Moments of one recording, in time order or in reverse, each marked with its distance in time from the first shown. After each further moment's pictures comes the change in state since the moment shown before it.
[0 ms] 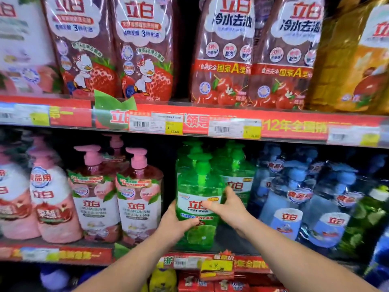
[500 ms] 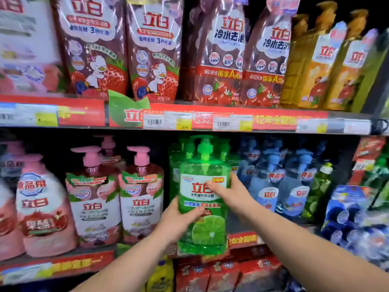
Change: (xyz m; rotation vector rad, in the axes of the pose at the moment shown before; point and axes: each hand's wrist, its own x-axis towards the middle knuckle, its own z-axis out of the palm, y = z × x) left_hand -0.041 0.020 -0.029 -0.084 -0.218 0.052; right_hand -0.063 -0.051 0.018 0.126 0.224 0.006
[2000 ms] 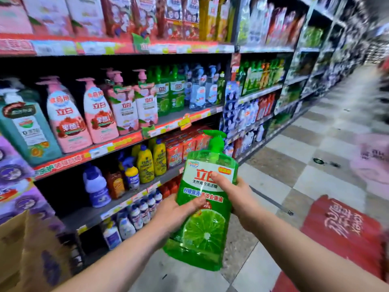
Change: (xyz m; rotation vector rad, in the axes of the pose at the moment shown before) left_hand -0.489 -0.076 -0.263 -0.058 -0.645 -0.104; right_hand -0.573 -0.041 0.296 0.302 0.619 0.279
